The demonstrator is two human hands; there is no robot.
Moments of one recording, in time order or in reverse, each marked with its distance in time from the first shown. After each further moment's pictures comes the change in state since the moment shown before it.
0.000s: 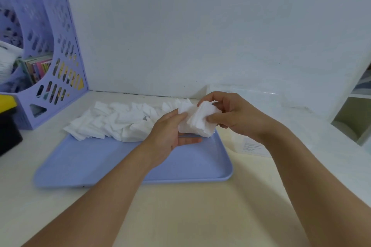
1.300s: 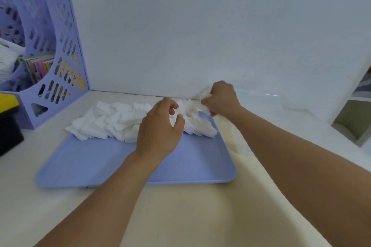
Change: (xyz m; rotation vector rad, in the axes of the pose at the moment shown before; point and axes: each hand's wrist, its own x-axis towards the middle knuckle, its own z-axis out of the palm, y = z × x) left_hand 0.008 -0.007 -0.028 1.084 0.421 0.596; right_hand 0.097 0.023 0.008 -0.577 0.419 0.219
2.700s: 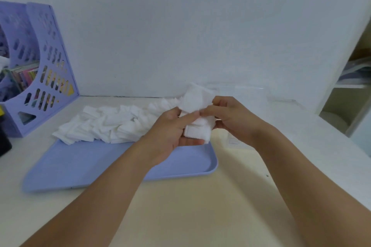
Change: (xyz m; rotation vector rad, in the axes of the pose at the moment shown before) left_hand -0.010 0.072 0.001 -0.980 -0.603 -0.521; right_hand -0.101 0.037 -0.052 0.870 -0.380 -0.083
